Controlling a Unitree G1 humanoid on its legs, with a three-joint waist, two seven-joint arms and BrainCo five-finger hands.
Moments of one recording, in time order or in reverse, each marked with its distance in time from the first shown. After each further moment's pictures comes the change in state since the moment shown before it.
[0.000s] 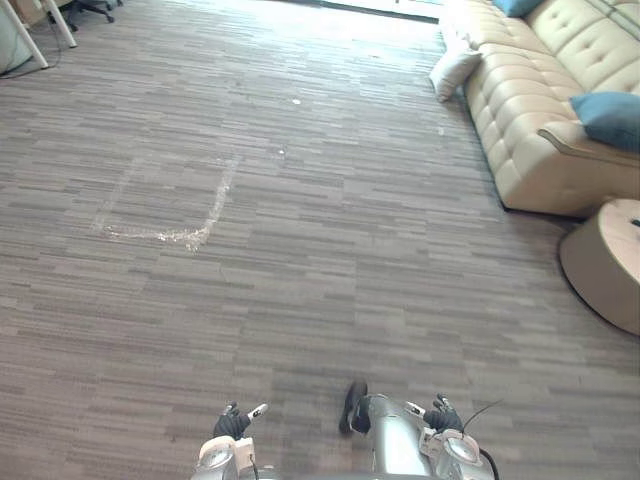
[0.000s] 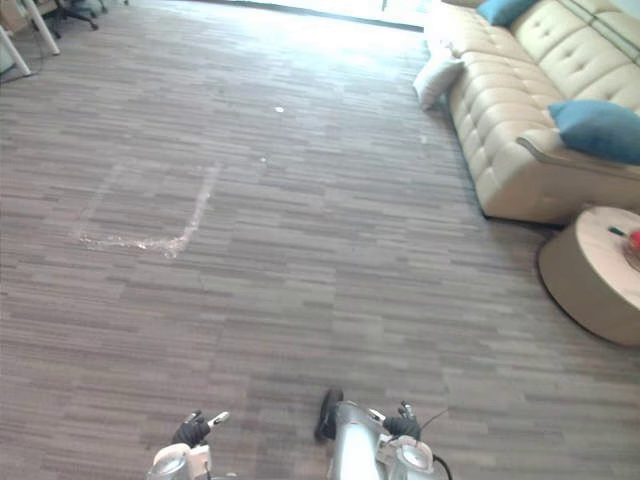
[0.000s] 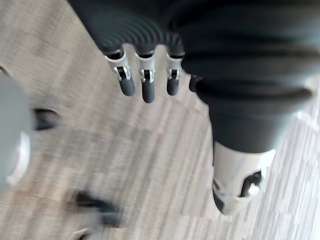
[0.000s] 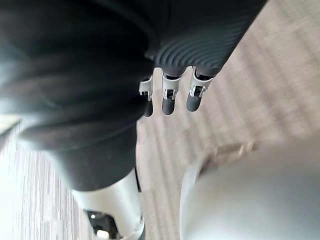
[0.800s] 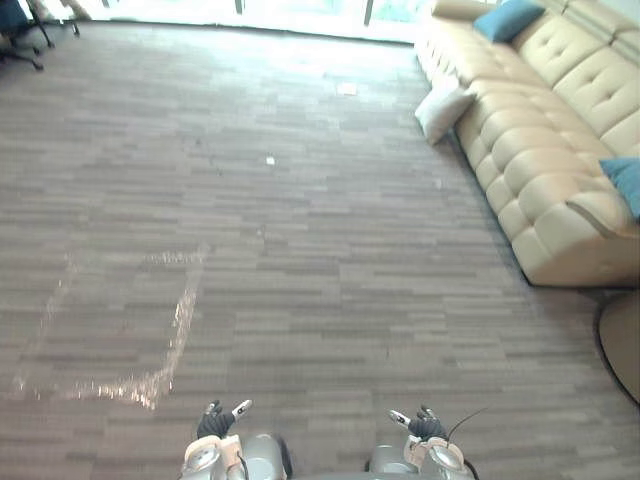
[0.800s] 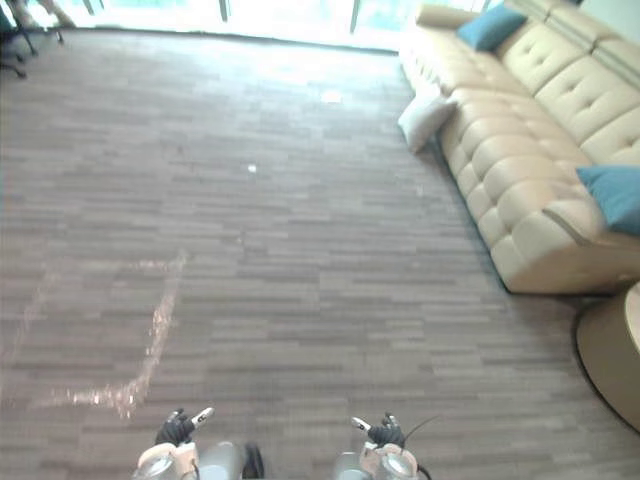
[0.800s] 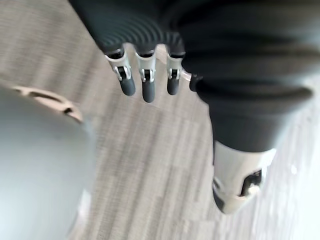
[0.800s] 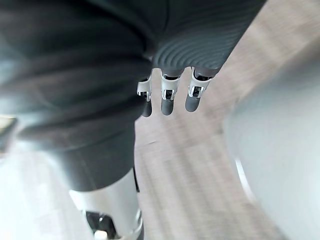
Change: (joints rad) left arm 0.002 0.051 -0.009 -0.022 -0.006 -0.005 0.015; right arm 0.013 0.057 0.015 0.004 0.005 0.000 -0.008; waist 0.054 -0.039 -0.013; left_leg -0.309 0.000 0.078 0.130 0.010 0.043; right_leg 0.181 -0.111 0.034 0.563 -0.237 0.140
